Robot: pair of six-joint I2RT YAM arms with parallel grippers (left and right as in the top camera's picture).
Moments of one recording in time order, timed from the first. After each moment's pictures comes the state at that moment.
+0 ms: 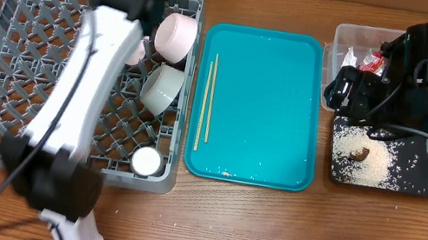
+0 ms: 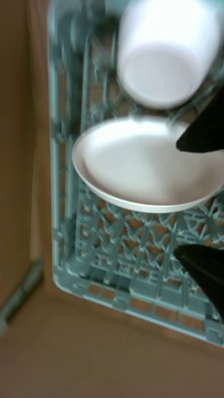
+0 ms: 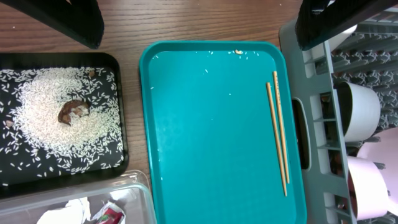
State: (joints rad) left arm -0.20 1.87 2.01 -1.05 -0.58 -0.11; right arm 0.13 1.54 1.79 -1.40 -0.20 0.33
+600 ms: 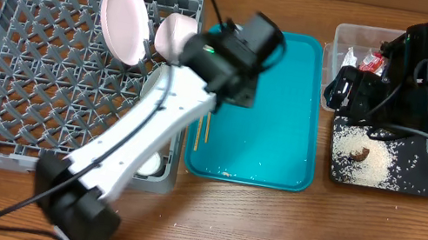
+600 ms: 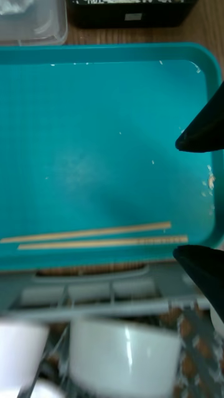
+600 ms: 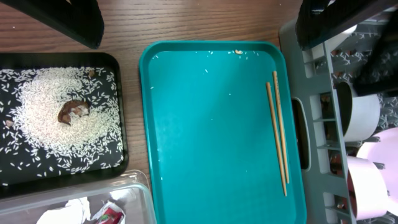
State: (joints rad) left arm -0.62 1.82 1.85 -1.21 -0.20 -0.55; right arm 0.13 1.54 1.79 -1.40 -0.20 0.33
